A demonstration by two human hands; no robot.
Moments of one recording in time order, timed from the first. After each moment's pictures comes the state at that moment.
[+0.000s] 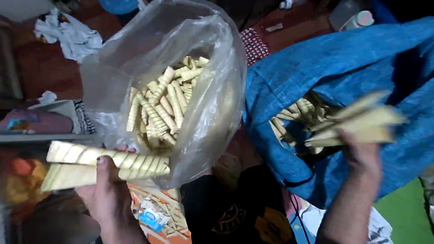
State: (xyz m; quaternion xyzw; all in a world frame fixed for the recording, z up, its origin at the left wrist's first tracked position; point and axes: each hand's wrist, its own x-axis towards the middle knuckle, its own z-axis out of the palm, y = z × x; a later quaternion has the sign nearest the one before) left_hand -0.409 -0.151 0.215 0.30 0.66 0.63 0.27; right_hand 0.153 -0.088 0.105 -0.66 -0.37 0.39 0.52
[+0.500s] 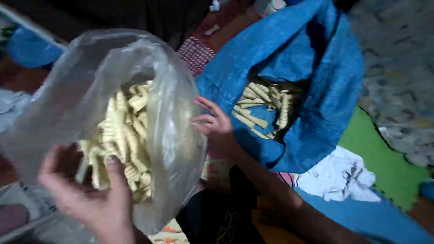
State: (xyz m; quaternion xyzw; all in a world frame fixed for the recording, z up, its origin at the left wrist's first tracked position) left_hand -0.343 -0.064 0.237 0.64 0.65 0.39 0.15; right_hand -0.101 -0.043 0.149 -0.44 -0.46 0.47 0.62
